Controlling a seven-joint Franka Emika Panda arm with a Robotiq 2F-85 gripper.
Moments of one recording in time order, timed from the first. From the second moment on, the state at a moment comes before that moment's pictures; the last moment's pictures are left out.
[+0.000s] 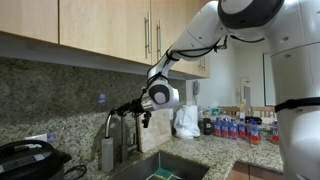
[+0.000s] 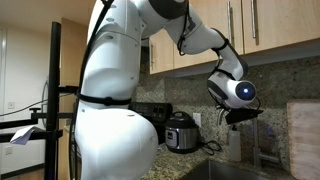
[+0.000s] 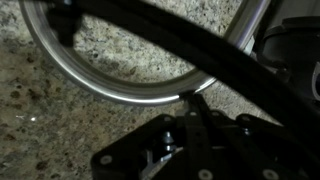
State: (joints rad) arm 0.01 0.06 -0.02 -2.16 2.01 2.38 -2.60
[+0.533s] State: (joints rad) arm 0.02 0.09 -0.02 -2.11 2.01 2.38 -2.60
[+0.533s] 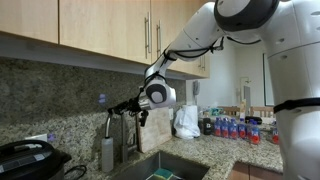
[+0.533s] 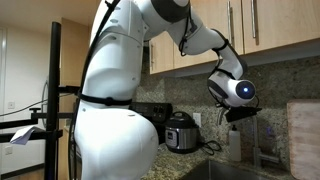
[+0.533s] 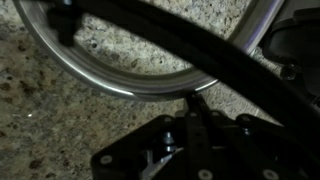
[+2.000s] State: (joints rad) arm 0.01 -0.23 0.05 -2.60 1.92 2.99 -2.26
